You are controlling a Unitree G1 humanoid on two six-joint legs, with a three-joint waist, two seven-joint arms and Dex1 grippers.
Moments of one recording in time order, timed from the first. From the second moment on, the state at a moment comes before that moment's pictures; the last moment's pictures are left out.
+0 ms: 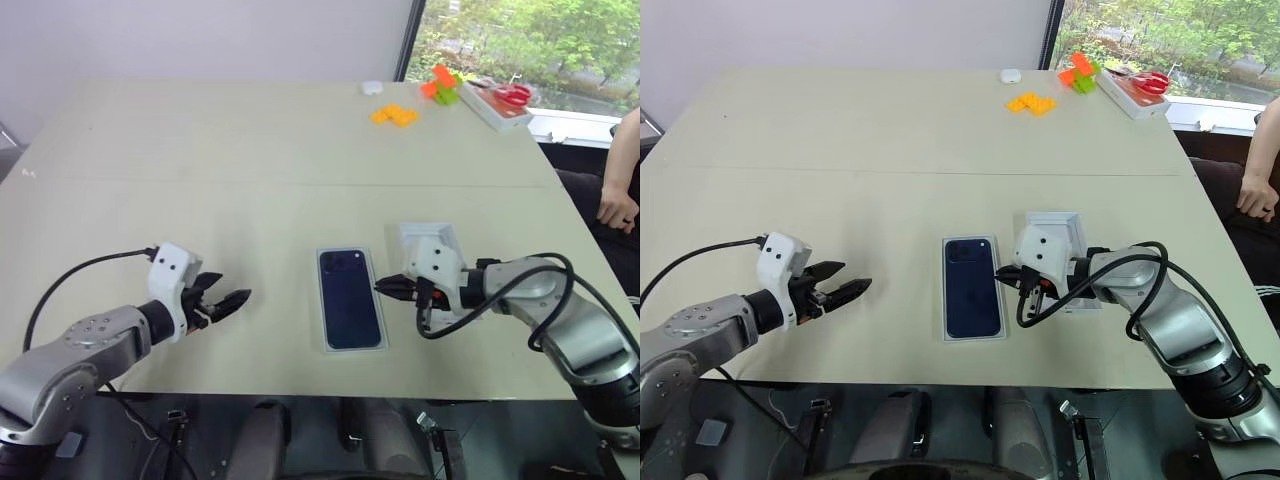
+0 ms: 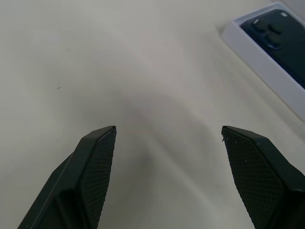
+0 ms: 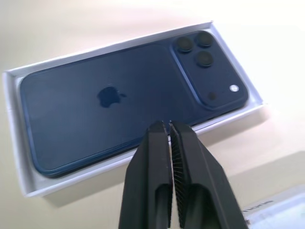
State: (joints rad) left arm 0.05 0.85 0.10 -0.53 -0.88 0.76 -0.30; right arm -0.33 -0.83 0.17 -0.46 0.28 0.67 0.91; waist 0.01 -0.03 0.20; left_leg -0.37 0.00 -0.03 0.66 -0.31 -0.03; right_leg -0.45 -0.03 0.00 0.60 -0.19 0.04
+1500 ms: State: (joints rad) left arm -0.34 0.57 -0.35 -0.44 -0.46 0.93 -0.59; right arm -0.33 -0.85 0.30 -0.52 0.18 0.86 0.81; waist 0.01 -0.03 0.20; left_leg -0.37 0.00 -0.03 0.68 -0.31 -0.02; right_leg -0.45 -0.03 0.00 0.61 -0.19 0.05
